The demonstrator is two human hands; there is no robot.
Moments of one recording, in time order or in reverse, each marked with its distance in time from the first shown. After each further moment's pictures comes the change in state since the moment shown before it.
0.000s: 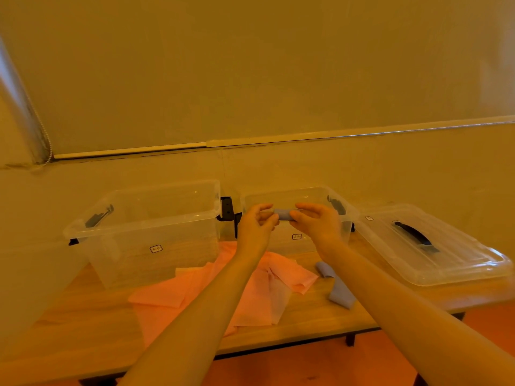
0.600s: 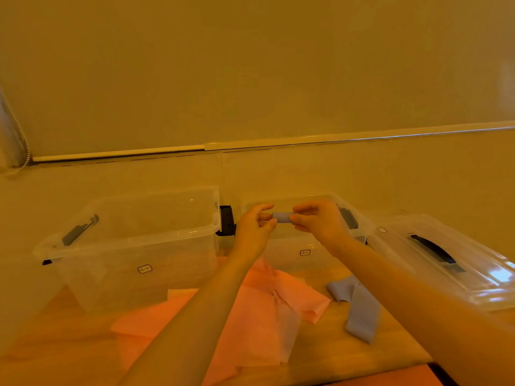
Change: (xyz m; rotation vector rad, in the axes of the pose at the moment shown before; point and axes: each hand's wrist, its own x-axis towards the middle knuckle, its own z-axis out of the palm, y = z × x) left_hand 0.074 -0.030 -0.010 0.156 -0.092 0.009; right_hand 0.067 -0.003 0.020 -0.342 -0.105 -0.050
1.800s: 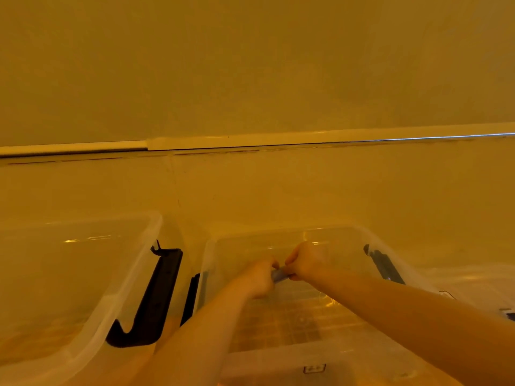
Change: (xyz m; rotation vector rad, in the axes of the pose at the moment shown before) left_hand 0.202 -0.145 0.101 0.772 -0.558 -0.243; right_hand 0.270 0.180 0.041 -0.617 -0.241 0.308
